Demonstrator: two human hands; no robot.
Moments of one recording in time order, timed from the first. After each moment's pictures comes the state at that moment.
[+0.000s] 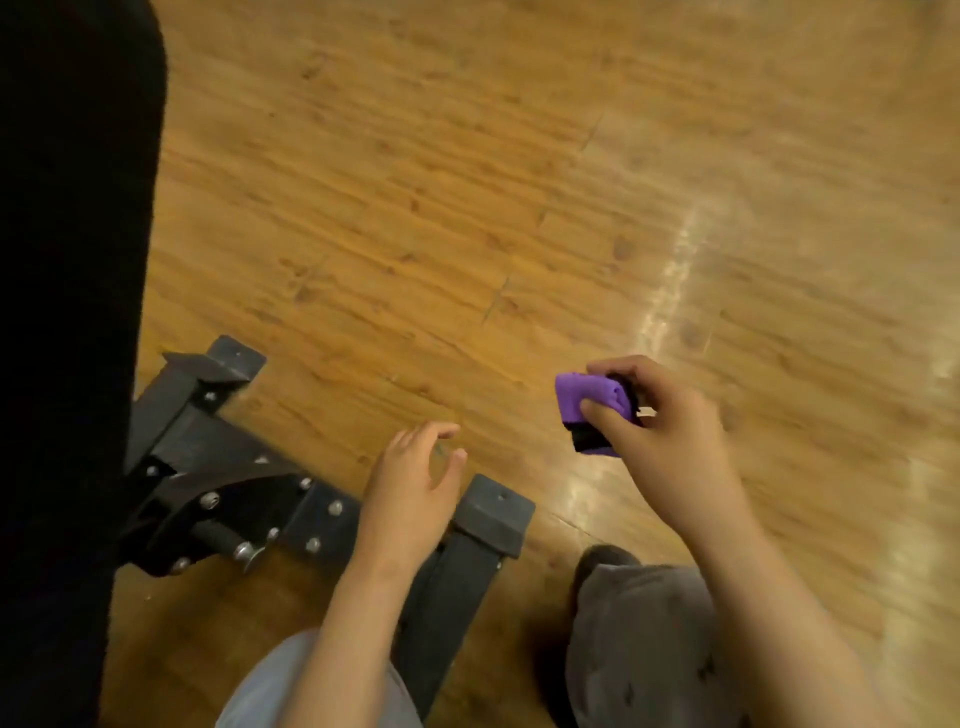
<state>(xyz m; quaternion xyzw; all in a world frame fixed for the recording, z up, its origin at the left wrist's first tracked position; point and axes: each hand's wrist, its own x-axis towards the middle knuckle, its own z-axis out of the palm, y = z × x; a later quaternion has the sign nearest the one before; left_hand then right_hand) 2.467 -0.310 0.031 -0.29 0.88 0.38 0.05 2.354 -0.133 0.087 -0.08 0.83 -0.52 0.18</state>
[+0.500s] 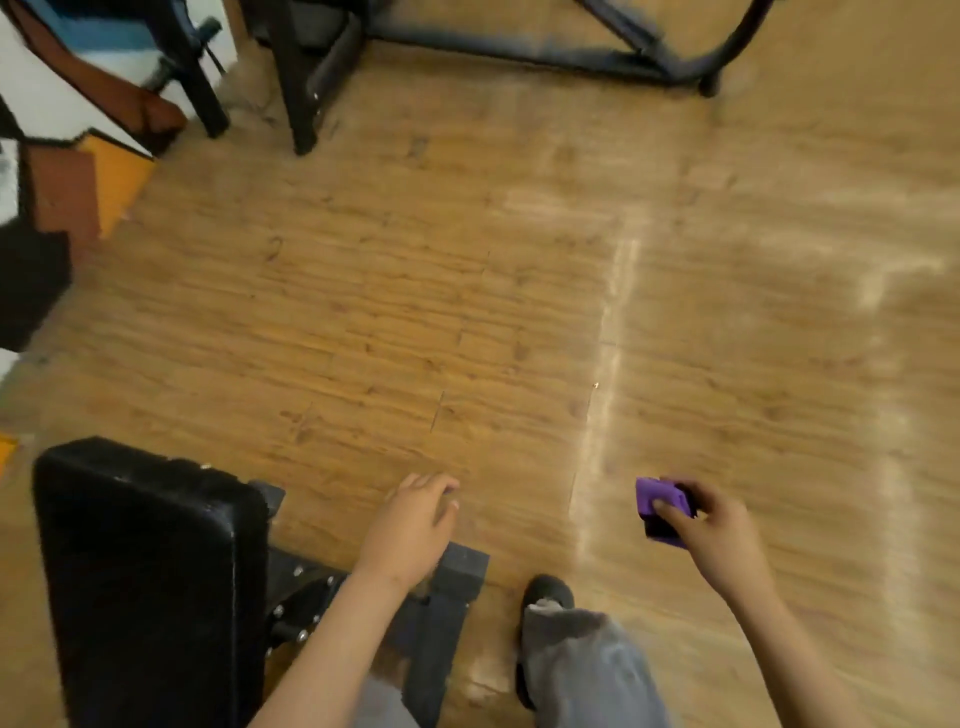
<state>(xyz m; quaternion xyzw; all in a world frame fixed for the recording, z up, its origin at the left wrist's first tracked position) 2.342 -0.229 0.342 -0.13 0.93 0.26 0.23 2.285 0.075 0.337 0.14 0.84 -0.49 0.19</state>
